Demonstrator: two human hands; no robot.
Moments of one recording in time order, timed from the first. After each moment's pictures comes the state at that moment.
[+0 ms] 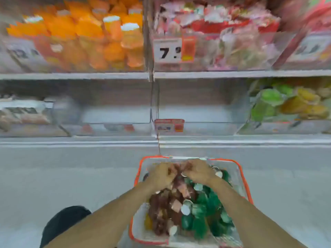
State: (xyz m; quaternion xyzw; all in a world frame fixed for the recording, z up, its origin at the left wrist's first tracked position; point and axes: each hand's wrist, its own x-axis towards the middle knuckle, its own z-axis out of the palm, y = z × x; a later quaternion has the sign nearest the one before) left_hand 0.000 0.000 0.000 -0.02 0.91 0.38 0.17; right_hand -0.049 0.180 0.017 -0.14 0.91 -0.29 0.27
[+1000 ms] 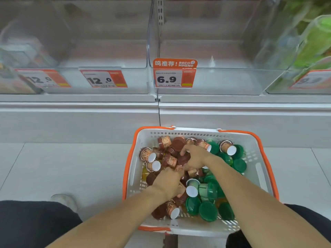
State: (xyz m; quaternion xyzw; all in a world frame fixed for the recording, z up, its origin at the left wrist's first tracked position) left_hand 0.057 0.035 -0.125 0.07 0.94 0.17 0.30; right_hand -0.054 0.170 -0.117 -0.15 0.89 -0.18 0.39
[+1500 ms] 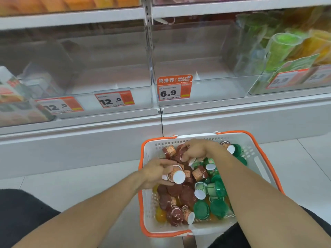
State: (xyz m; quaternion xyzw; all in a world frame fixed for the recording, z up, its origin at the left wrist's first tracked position) left_hand 0.041 -0.049 -0.071 -0.18 0.65 0.65 0.35; right_hand -0.049 0.135 -0.035 -0.04 0.85 -0.30 0.43
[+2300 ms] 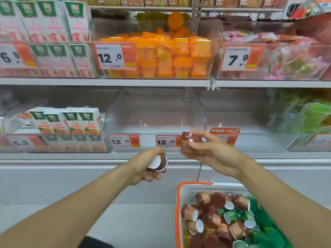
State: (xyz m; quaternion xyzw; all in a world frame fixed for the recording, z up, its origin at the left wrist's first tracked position) left_hand 0.022 -0.209 0.107 -0.17 0.71 0.64 0.22; right_hand -0.023 0.015 0.135 -0.08 0.60 -0.75 0.27
